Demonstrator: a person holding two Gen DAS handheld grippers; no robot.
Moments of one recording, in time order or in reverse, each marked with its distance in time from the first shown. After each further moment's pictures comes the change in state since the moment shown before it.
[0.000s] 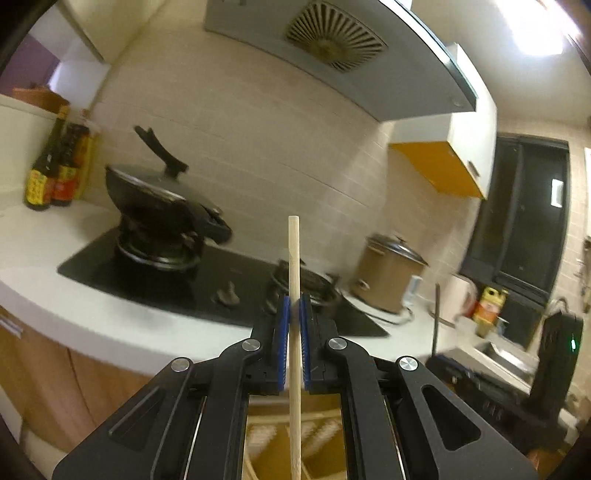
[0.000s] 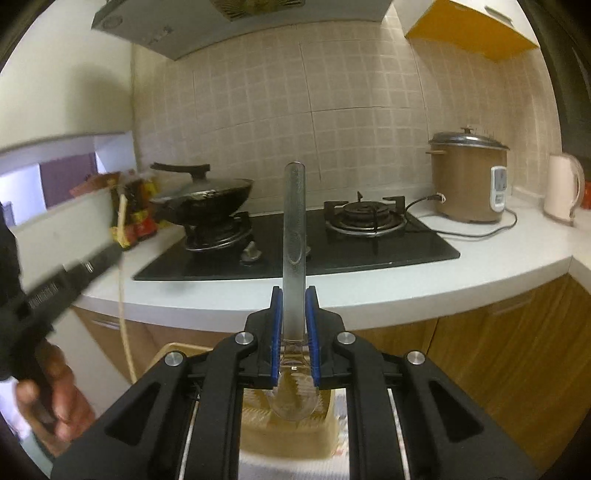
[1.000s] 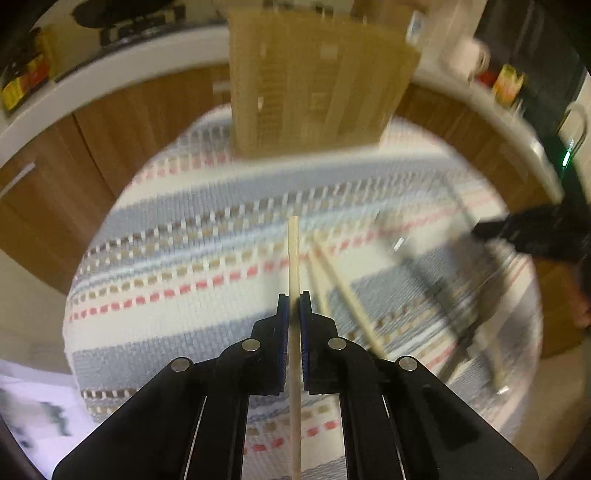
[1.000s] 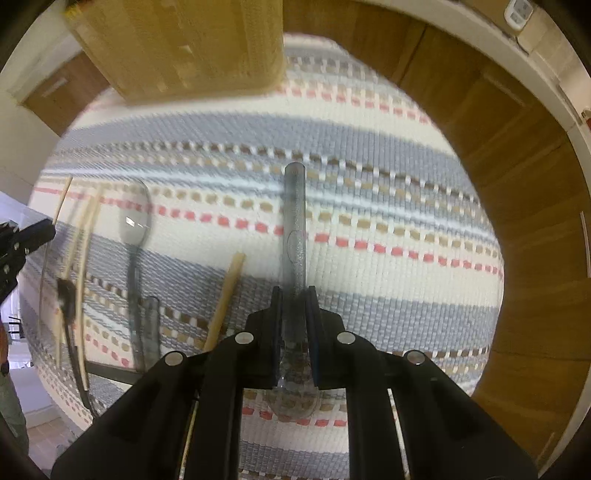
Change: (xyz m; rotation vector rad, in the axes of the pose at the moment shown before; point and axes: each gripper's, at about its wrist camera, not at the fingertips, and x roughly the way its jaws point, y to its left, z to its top) left arm -0.085 0.013 -0.182 0.182 0.879 0.051; right arm -0.045 -0.041 -0.174 -0.080 0.928 -0.082
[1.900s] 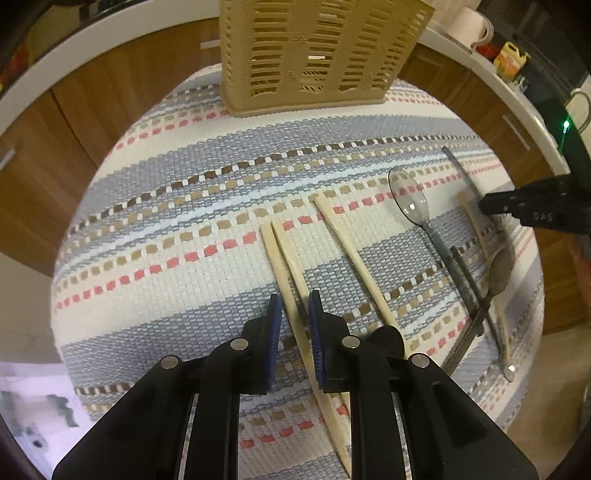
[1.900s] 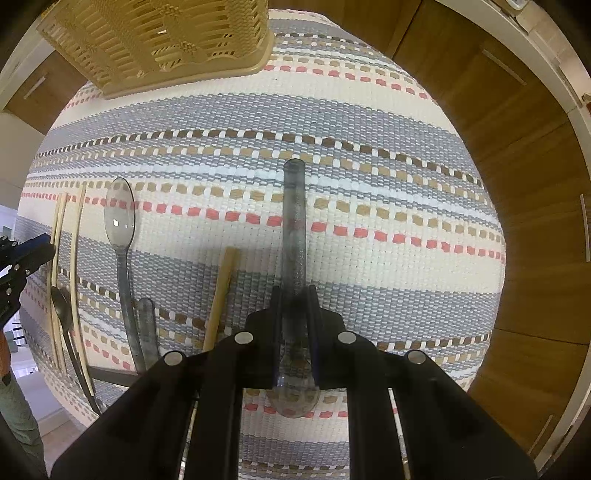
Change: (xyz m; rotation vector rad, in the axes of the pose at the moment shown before) left arm 0.032 0.001 -0.010 0.037 0.218 -0.003; right arm 0.037 -0.014 0.032 0.032 0.175 -0.043
